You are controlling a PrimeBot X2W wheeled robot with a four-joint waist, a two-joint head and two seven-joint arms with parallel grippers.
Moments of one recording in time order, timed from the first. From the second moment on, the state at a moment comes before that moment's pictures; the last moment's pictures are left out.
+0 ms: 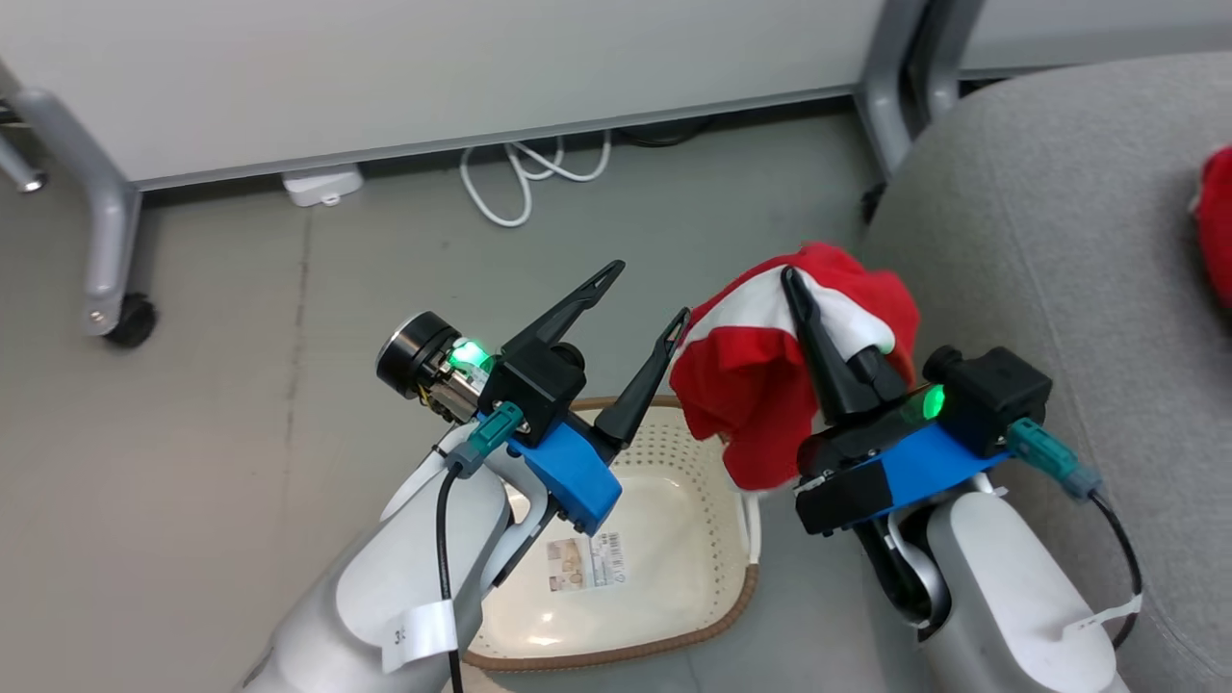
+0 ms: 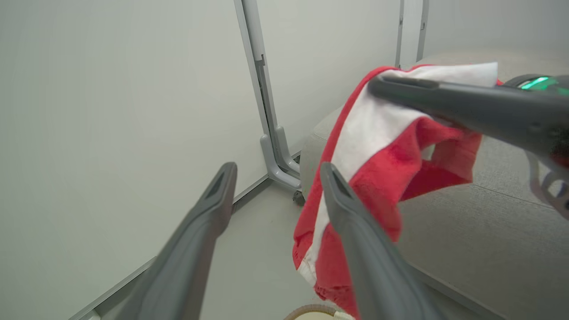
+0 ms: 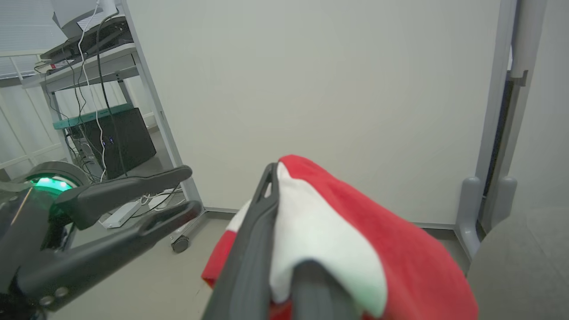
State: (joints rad) left arm -0.63 0.14 -0.72 0.52 -0.30 -0.13 -0.26; right arm -0.42 -0.05 0.29 0.29 0.26 0.13 -0.26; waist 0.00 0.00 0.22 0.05
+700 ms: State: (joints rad) left arm -0.64 0.14 -0.81 0.53 -0.30 -0.13 -0.26; right arm -0.33 -0.06 0.13 0.17 0.20 0.13 -0.26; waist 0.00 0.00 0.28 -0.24
